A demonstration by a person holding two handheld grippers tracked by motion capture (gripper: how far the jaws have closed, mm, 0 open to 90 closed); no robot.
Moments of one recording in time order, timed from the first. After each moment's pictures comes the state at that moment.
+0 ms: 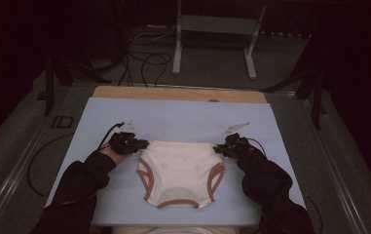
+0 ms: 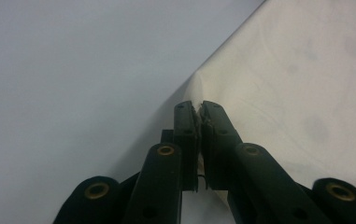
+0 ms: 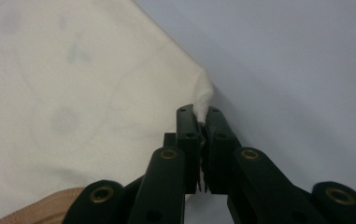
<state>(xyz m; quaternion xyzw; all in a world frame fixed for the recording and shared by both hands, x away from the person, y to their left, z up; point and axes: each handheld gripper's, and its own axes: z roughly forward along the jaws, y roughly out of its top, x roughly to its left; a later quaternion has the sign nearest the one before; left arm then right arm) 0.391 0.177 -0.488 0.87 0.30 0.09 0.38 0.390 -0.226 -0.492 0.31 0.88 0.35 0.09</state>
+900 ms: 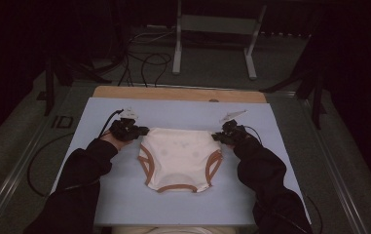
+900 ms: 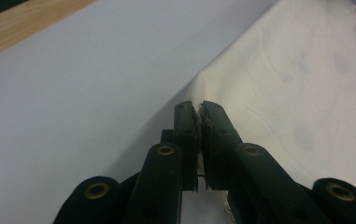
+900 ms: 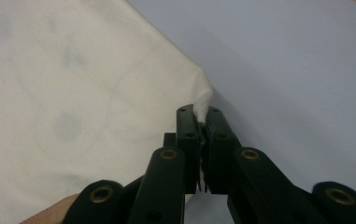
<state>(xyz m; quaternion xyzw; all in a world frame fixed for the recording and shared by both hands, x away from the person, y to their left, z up) 0.429 0.178 -0.474 0.86 0.31 0.11 0.40 0.430 -0.218 -0.481 0.33 0.87 0.34 0.11</state>
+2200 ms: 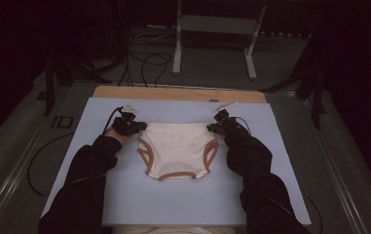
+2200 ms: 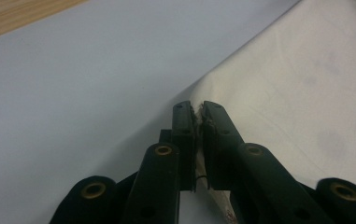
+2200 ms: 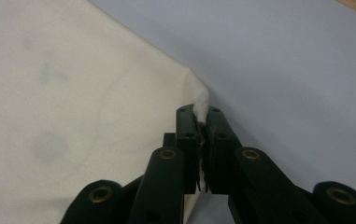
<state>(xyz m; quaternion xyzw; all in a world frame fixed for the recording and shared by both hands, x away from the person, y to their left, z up) 0.463 0.182 -0.503 0.84 0.38 0.12 0.37 0.481 -0.201 -0.501 0.37 0.86 0.32 0.11</state>
